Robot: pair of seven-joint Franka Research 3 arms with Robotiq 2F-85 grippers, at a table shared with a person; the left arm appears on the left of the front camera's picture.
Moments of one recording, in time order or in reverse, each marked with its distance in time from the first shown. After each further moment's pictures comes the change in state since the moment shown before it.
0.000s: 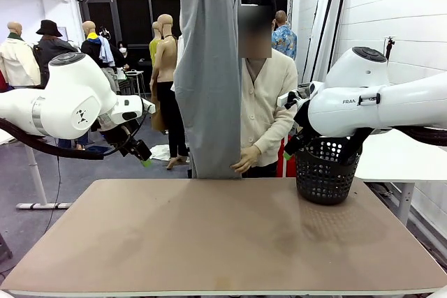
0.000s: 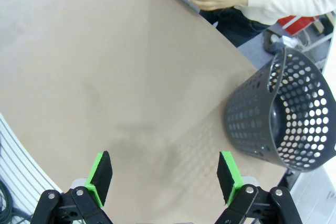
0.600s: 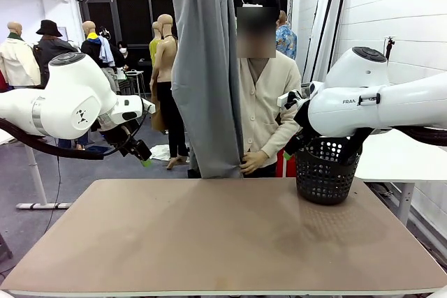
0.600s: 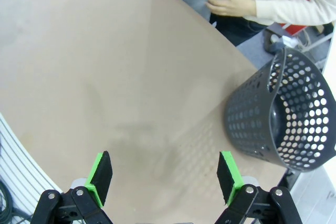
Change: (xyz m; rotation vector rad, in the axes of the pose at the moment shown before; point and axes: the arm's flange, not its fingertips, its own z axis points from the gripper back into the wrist) left arm 0.000 0.000 0.000 0.000 0.000 0.000; right arm 0.000 0.000 0.000 0.000 0.000 0.000
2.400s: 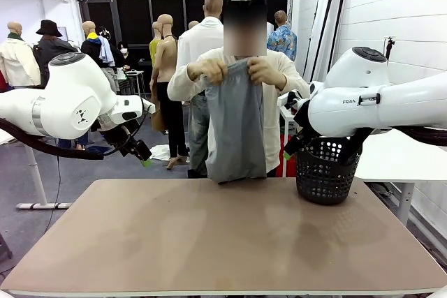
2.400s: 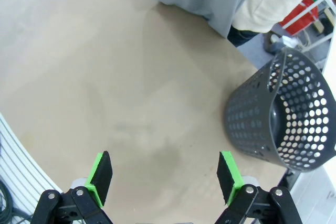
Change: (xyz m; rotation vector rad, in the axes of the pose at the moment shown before) left arm 0.000 0.000 0.000 0.000 0.000 0.000; right arm 0.000 0.000 0.000 0.000 0.000 0.000
